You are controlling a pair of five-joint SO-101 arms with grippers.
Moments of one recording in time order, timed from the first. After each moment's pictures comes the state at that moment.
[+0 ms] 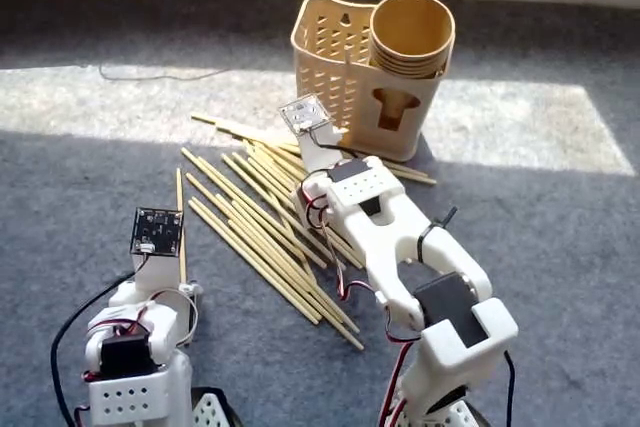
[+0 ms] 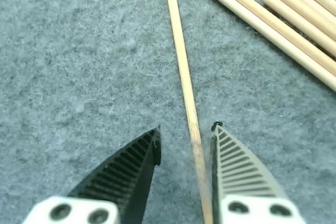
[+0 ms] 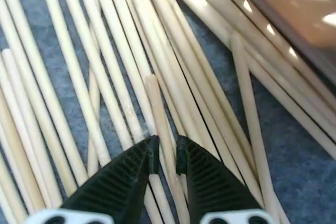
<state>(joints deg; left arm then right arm) -14.0 -104.1 96.0 77.0 -5.4 -30.7 10.0 24.7 41.7 6.4</state>
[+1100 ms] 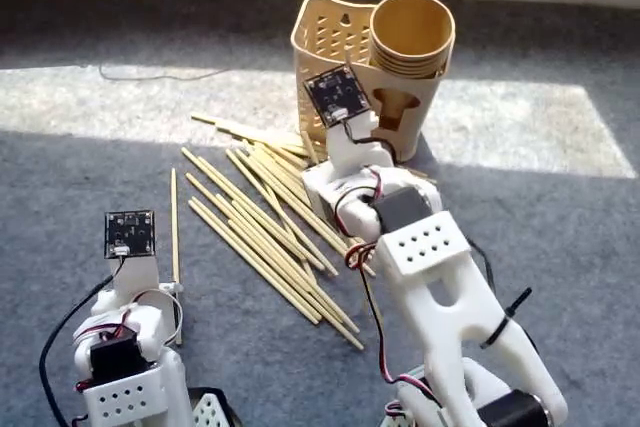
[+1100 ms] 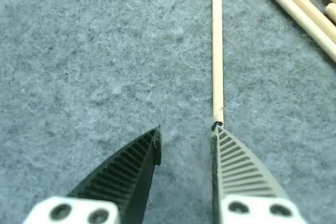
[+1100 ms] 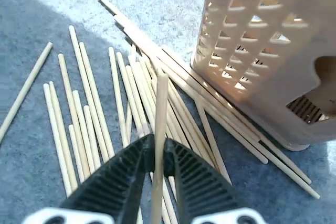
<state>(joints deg) -23.1 -104.1 96.0 77.0 -5.4 -30.3 -30.5 36.2 44.8 4.0</state>
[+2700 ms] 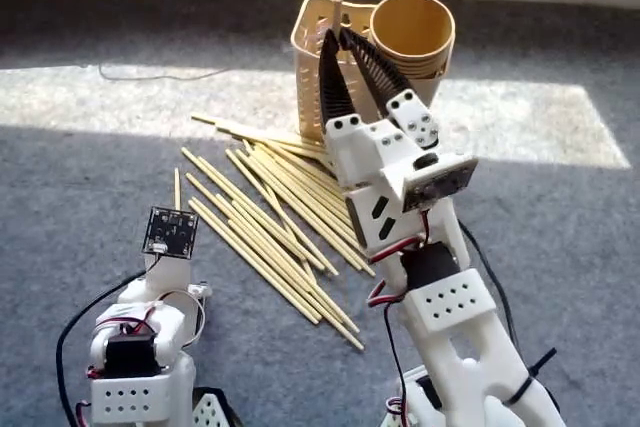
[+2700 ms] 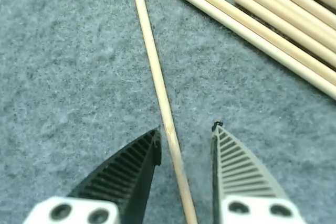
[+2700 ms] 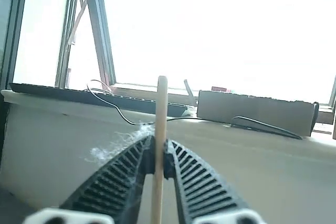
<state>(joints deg) -9.5 -104.1 96.0 77.0 -5.4 -27.3 -45.8 56.7 -32.4 9.4</state>
